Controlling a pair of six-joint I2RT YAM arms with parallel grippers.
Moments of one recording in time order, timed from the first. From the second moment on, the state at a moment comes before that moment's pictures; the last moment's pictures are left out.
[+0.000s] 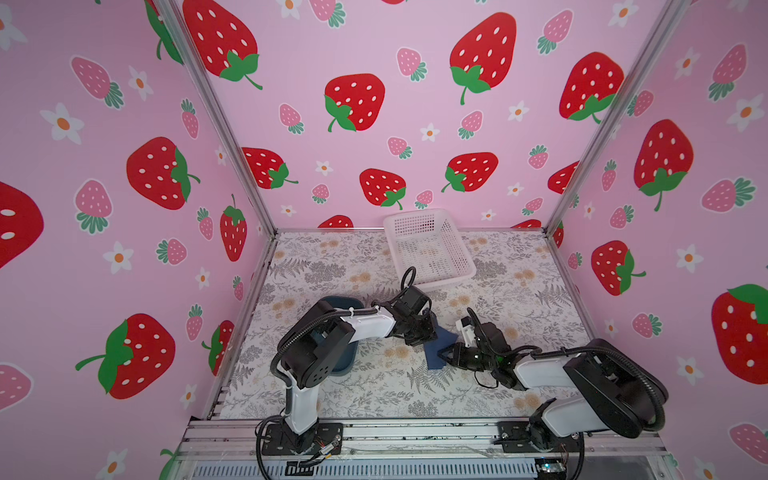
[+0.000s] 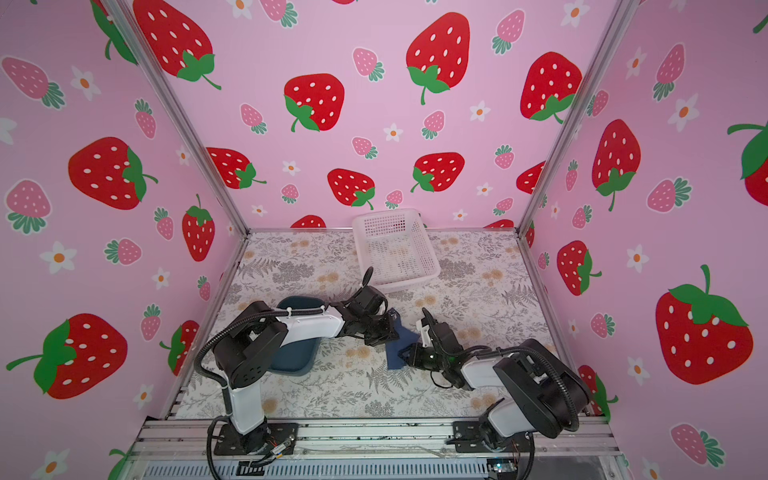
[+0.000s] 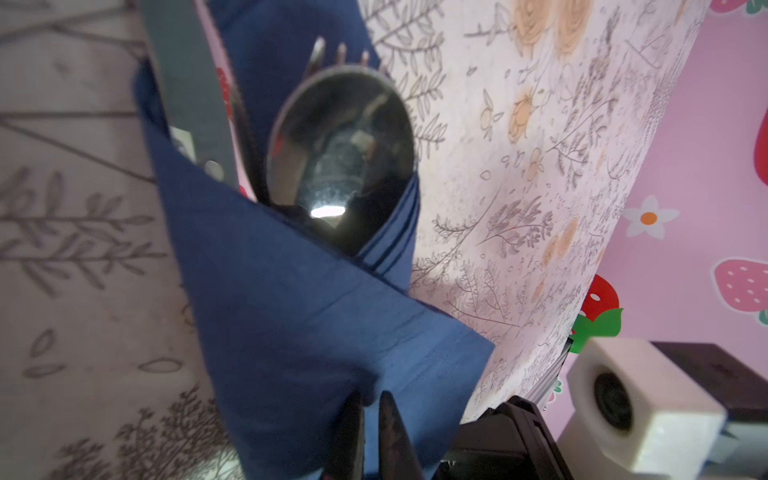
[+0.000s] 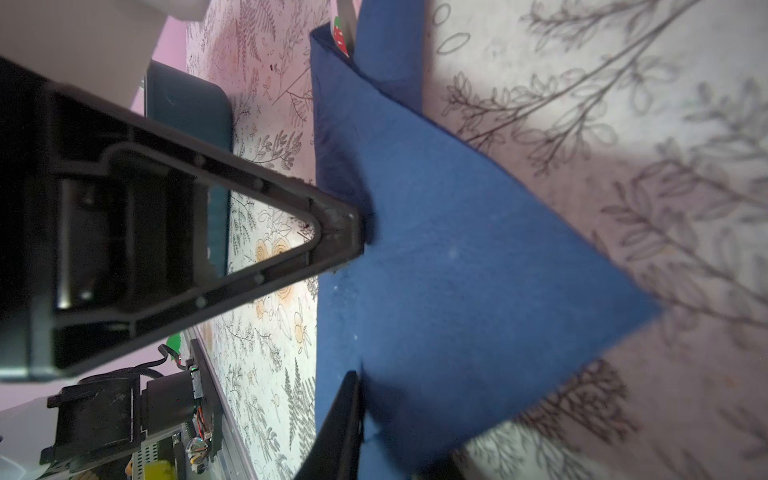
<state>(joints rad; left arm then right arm) -0.77 1.91 1.10 -0.16 0.41 -1.03 0.72 1.45 0.26 0.50 -0.43 0.85</state>
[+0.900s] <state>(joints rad) -0.77 1.87 1.09 -0.15 0.41 -1.02 0.71 1.49 0.30 0.49 -0.41 0.83</state>
